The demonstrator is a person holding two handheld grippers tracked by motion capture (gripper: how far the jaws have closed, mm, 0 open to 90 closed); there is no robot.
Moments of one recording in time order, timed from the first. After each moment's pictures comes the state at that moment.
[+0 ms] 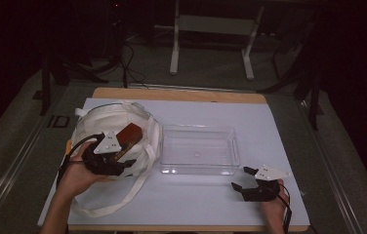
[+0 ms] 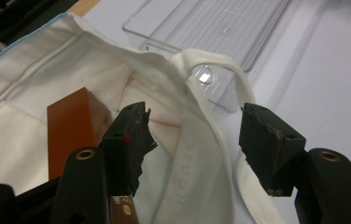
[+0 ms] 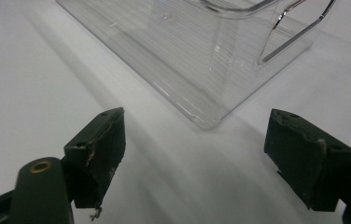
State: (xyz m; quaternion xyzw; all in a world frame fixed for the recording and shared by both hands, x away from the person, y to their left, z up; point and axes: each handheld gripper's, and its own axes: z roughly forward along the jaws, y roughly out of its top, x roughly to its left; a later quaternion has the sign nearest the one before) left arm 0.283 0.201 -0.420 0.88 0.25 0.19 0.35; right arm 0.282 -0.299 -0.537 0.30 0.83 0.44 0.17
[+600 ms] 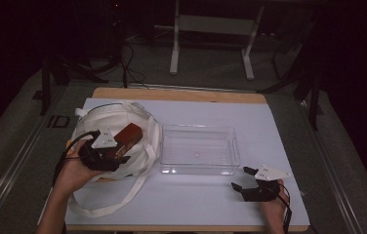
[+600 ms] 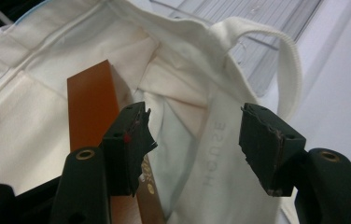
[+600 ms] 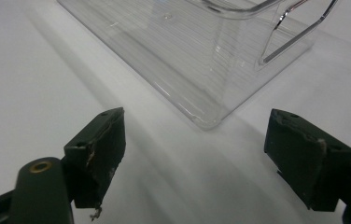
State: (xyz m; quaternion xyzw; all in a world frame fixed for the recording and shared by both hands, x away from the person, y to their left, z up) left arm 0.296 0.216 -0.428 0.88 0.28 0.19 0.33; right arm 0.282 -0.299 -0.537 0.30 0.83 0.44 0.17
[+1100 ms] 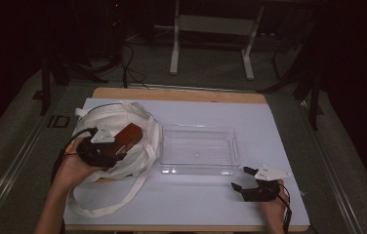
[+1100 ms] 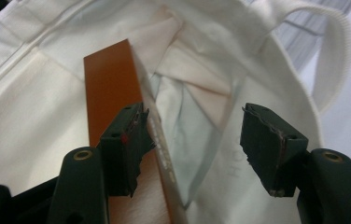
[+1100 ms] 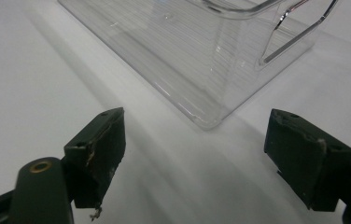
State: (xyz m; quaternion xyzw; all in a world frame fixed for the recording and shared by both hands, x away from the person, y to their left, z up) left arm 0.310 0.226 -0.436 0.88 0.31 0.18 0.31; right arm 0.282 -0.299 -0.537 0.30 0.83 0.44 0.17
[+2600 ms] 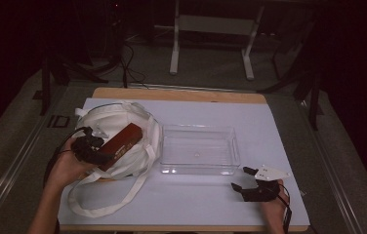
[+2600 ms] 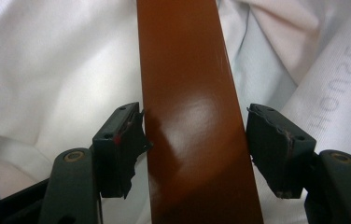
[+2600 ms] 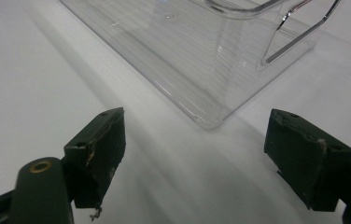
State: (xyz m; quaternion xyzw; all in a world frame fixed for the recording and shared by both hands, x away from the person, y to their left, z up) left arm 0.330 0.249 -0.459 0.88 0.39 0.16 0.21; right arm 0.282 -0.299 -0.537 0.29 0.83 0.44 0.17
